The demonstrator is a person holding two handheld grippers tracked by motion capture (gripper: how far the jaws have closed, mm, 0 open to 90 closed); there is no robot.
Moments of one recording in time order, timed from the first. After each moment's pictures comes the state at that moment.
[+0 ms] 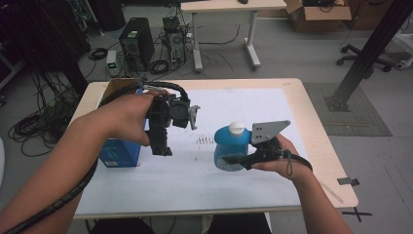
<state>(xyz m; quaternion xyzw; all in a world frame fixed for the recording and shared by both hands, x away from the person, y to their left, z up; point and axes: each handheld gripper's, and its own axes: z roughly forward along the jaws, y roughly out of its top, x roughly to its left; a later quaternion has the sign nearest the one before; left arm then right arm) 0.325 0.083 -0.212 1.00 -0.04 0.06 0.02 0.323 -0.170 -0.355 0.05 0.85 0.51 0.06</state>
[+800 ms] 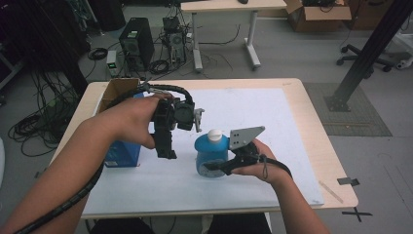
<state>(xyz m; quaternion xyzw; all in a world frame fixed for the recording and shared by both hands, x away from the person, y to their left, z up) 0.326 0.074 -0.222 1.00 -0.04 0.04 0.02 0.326 -0.124 -0.381 0.04 0.85 0.53 0.03</state>
